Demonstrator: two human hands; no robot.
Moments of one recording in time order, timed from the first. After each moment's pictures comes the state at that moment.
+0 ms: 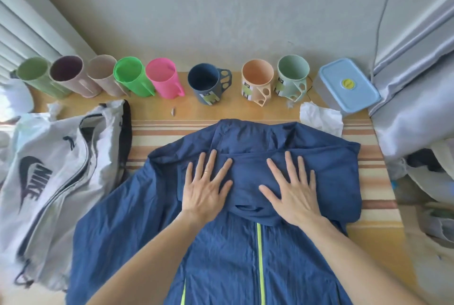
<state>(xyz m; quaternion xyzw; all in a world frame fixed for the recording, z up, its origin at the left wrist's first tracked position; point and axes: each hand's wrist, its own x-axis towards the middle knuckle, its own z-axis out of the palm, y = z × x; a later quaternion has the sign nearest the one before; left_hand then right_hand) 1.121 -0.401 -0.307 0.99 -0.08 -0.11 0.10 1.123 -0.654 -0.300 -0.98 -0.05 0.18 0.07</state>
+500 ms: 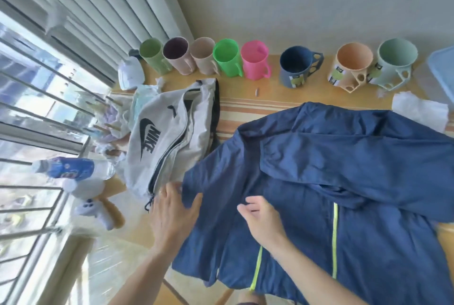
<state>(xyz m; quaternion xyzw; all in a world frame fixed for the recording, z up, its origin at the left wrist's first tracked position) 0.967 -0.208 -0.190 0.92 0.36 -0.12 0.13 1.001 -0.409 -0.239 -0.77 0.13 0.38 0.49</state>
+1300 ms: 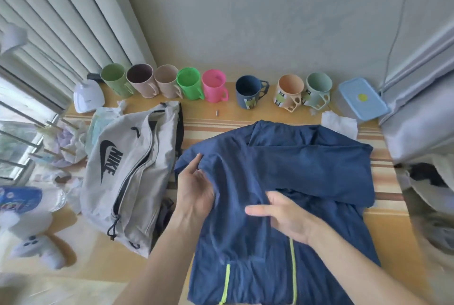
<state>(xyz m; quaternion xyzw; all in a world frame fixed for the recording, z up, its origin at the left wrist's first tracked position) 1.059 -0.287 -0.138 0.17 0.36 -0.13 0.91 1.043 -0.507 -0.129 -0.60 0.08 0.49 0.63</state>
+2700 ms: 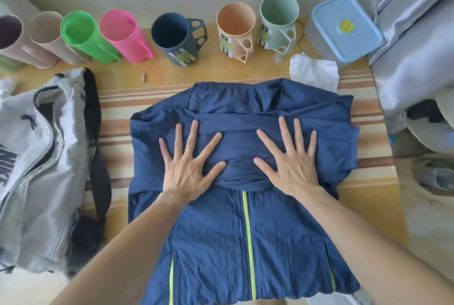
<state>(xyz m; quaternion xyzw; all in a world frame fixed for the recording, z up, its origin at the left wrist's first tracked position) 1.110 -0.408 -0.315 0.99 -0.07 -0.13 0.05 1.114 -0.678 -0.322 -0.99 -0.08 0.13 0.03</state>
